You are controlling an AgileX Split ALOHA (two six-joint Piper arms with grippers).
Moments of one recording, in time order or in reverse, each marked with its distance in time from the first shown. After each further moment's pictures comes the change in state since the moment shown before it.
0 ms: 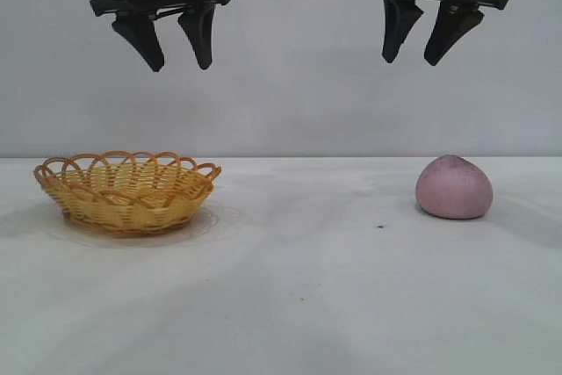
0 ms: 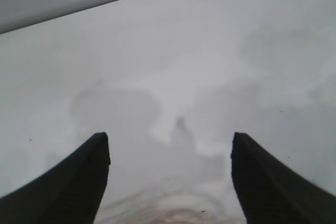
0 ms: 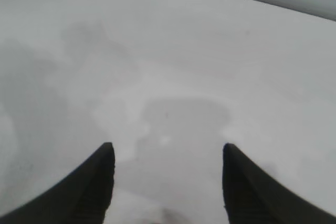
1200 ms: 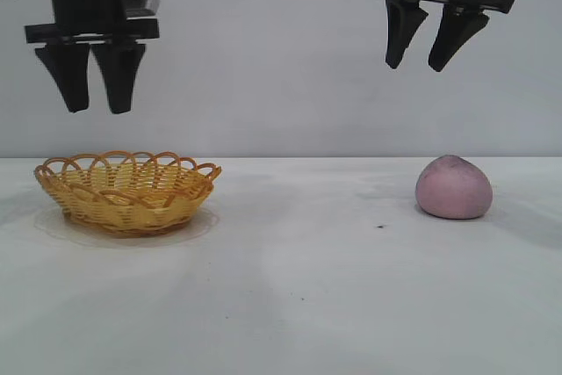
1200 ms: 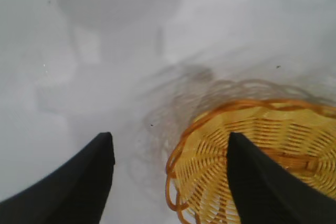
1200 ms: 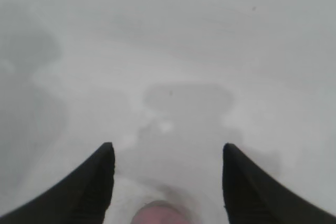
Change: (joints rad) left arm 0.130 0.103 0.028 -0.030 0.391 0.298; right arm 0.000 0.000 0.000 0.007 0.079 -0.004
